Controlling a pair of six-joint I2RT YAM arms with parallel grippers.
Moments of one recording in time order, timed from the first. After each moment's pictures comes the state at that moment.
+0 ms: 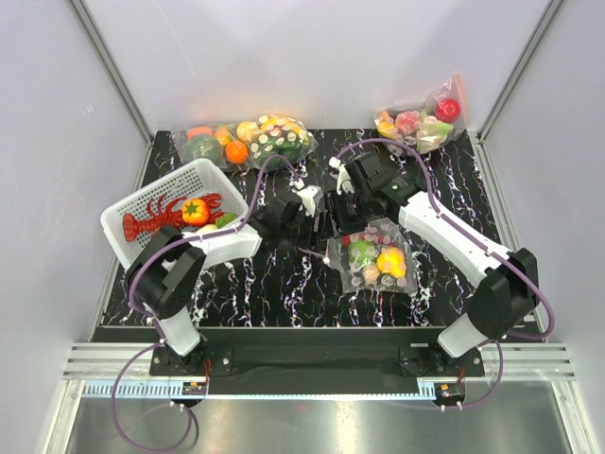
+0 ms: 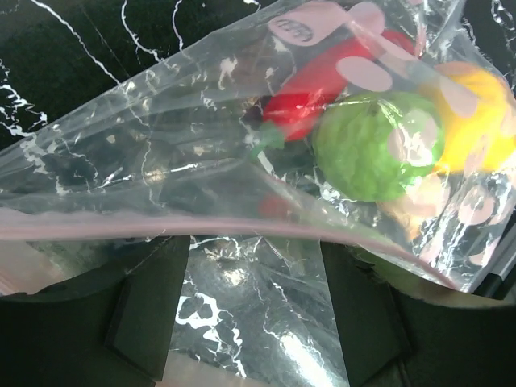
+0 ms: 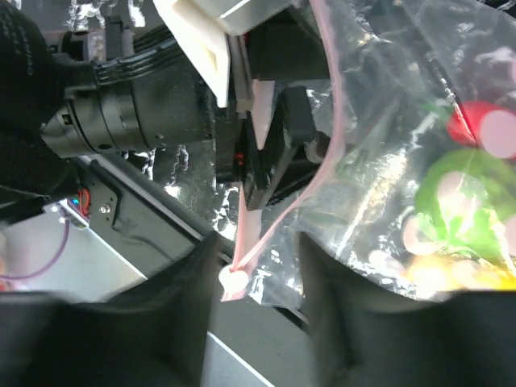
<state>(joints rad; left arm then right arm) -0.69 1.72 0.98 0.06 0.28 -0.39 0.61 1.56 1.40 -0.79 -0.34 0.36</state>
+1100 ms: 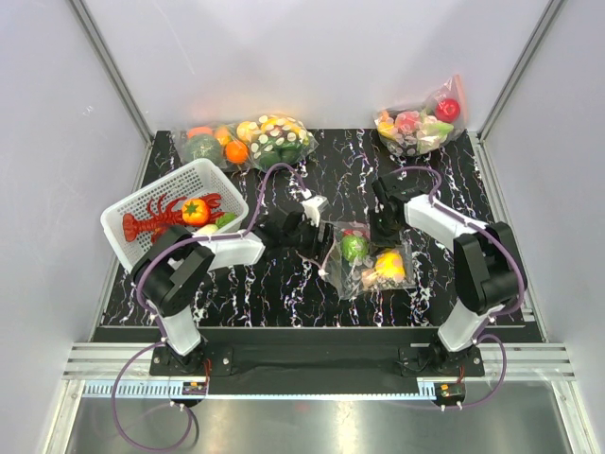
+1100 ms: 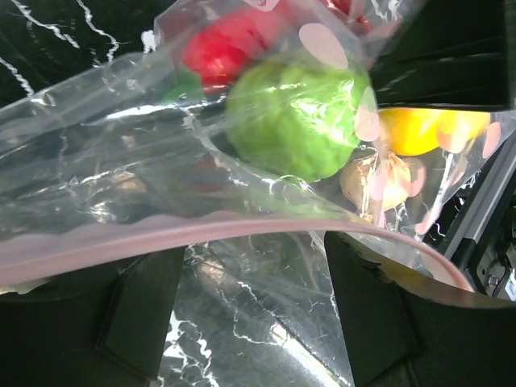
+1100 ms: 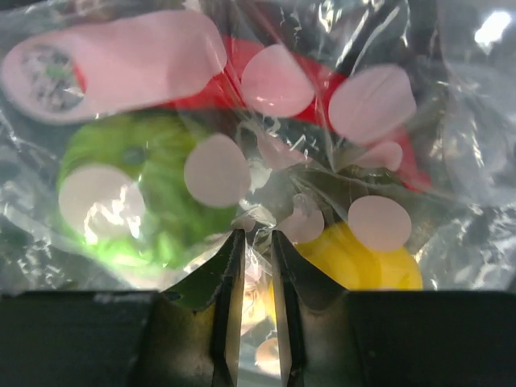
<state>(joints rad) -0.71 1.75 0.91 0.21 0.40 -0.40 0.37 1.68 1.13 -0.73 -0.09 0.41</state>
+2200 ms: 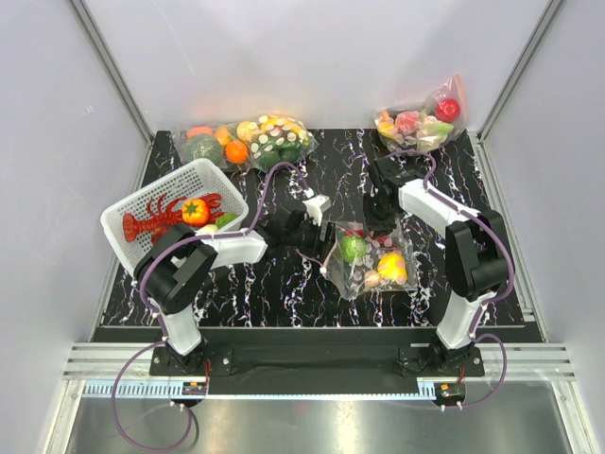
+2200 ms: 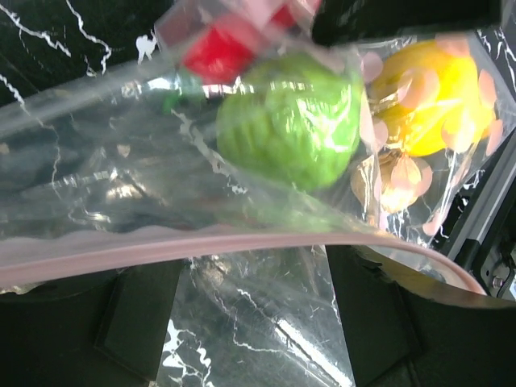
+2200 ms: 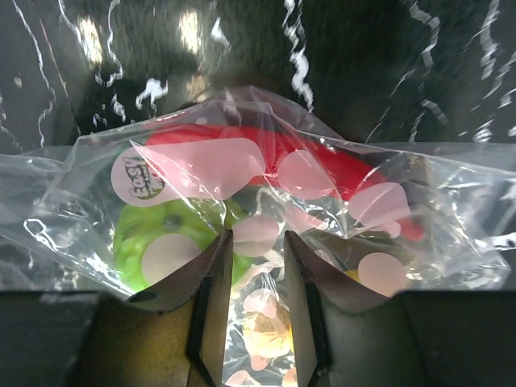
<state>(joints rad) -0.72 1.78 0.93 0.20 0.40 -0.39 0.36 1.82 1.33 -0.77 -0.06 0.38</state>
